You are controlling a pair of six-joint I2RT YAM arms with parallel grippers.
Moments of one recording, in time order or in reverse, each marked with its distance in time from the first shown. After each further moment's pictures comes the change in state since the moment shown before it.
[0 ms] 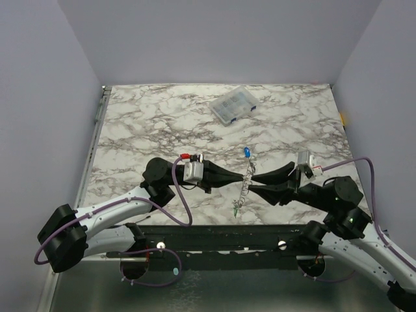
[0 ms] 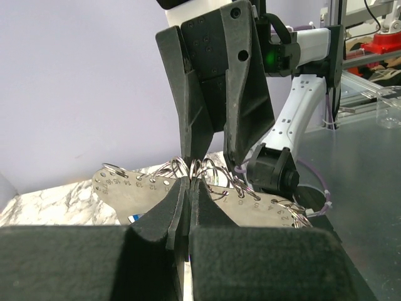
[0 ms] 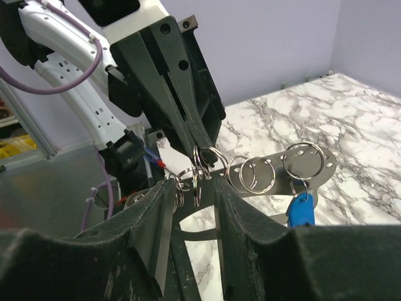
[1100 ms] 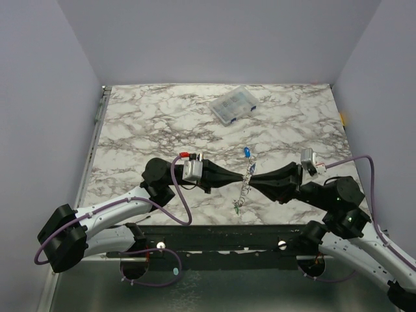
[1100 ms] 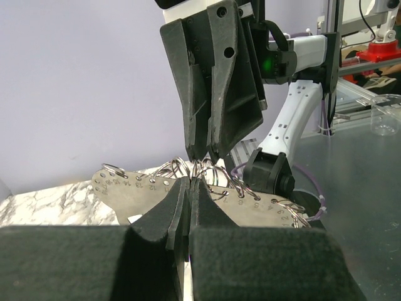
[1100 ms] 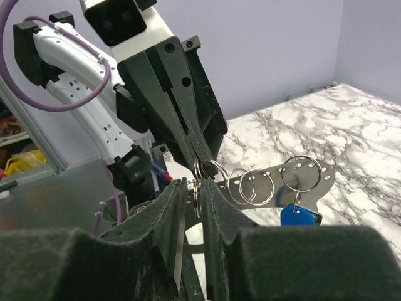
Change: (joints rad) left arm 0.002 -0.001 -0.001 0.021 -0.005 -0.035; right arm 0.000 0.014 -0.002 0.066 -0.001 0.053
